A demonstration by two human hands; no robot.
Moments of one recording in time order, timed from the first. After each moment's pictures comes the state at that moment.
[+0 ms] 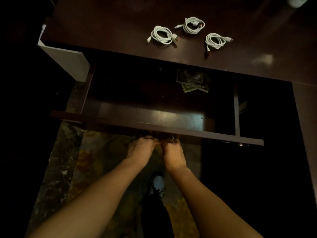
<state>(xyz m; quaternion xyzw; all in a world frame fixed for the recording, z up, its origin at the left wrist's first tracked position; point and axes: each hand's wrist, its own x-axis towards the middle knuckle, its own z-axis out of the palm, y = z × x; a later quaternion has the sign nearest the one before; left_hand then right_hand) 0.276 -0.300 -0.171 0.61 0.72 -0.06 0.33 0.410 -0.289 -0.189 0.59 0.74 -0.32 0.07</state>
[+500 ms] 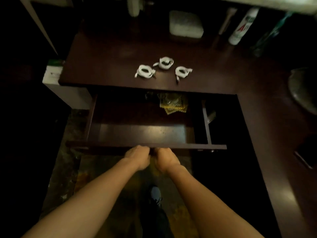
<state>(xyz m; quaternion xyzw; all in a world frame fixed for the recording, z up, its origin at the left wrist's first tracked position) 0.278 -0.334 -0.049 0.65 0.66 -0.14 0.35 0.410 -0.329 -0.064 0.61 0.69 -0.37 0.09</state>
